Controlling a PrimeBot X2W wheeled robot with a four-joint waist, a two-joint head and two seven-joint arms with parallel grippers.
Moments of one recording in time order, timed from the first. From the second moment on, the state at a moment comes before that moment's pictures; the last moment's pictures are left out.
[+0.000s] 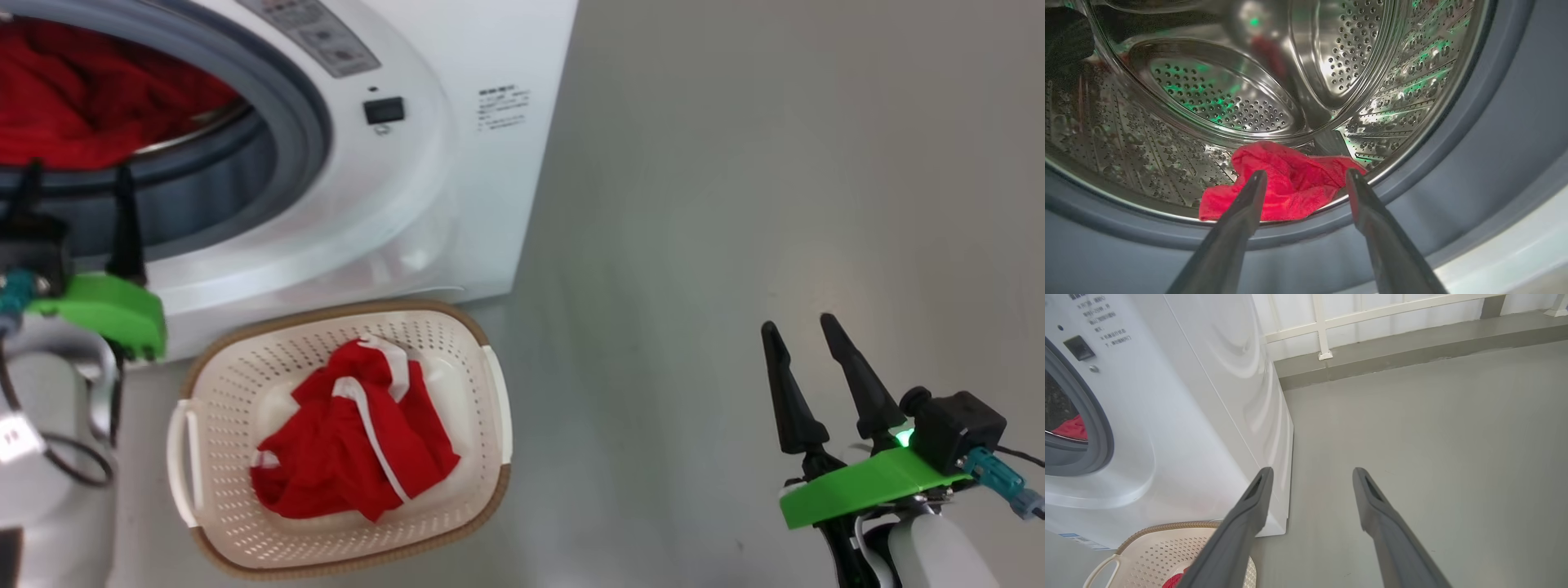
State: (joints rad) left arm -0.75 0.24 0.06 0.74 0.05 -0.02 -0.26; right arm -0.14 -0.04 0.04 0.22 0.38 0.13 -0.26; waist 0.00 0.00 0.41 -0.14
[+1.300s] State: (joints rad) left arm -1.23 0.46 0.00 1.30 0.09 0.08 -0.18; right arm -0.23 -0.04 0.11 0.18 0.41 0.13 -0.26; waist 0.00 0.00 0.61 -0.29
